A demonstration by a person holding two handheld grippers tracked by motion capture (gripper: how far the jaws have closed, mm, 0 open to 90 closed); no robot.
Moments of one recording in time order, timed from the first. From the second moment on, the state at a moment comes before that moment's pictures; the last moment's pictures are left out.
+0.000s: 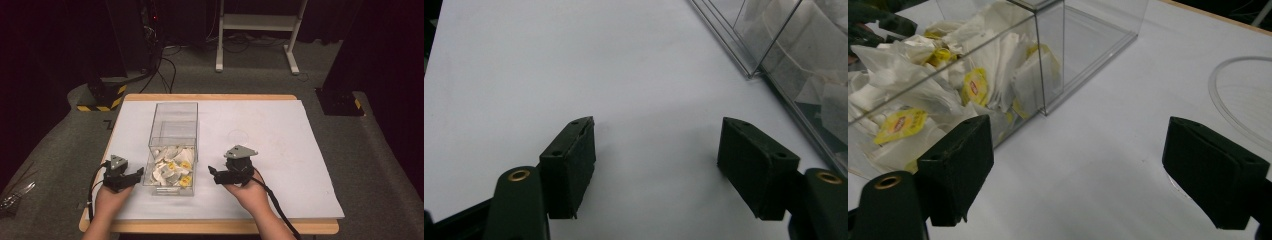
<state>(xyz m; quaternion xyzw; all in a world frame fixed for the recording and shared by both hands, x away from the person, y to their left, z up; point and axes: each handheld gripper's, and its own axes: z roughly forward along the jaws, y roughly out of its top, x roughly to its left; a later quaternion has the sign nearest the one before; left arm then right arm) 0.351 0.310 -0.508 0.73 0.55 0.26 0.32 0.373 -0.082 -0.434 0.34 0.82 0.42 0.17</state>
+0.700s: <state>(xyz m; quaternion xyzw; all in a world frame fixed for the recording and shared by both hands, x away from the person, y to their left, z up) 0.351 0.309 -0.508 0.72 0.56 0.25 0.32 0.361 -0.036 -0.414 0.29 0.83 0.46 0.14</state>
